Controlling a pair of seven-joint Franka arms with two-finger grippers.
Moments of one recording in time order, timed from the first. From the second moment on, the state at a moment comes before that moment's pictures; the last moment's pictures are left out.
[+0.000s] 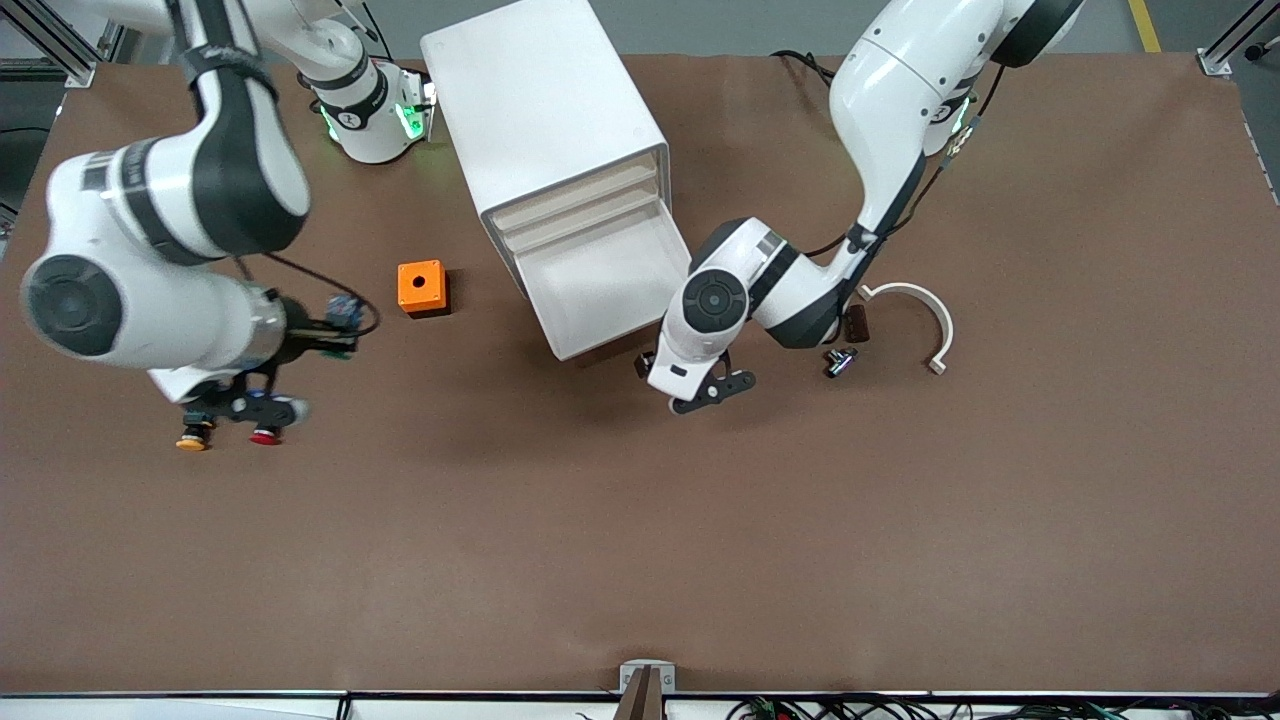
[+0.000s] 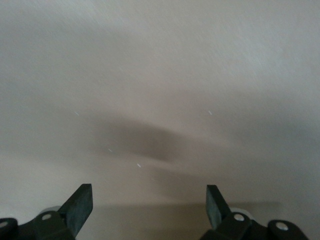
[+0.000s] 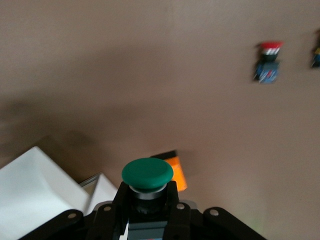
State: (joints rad) left arm -0.55 0.73 -0.23 -1.54 -0.02 2.20 -1.08; right arm 0.36 0.36 -0.24 -1.44 0.15 1.51 0.23
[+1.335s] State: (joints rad) left arm -0.78 0.73 -0.32 -1.58 -0.01 2.26 -1.47; right arm 0.18 0.62 -0.23 -1.65 0.14 2.04 -0.07
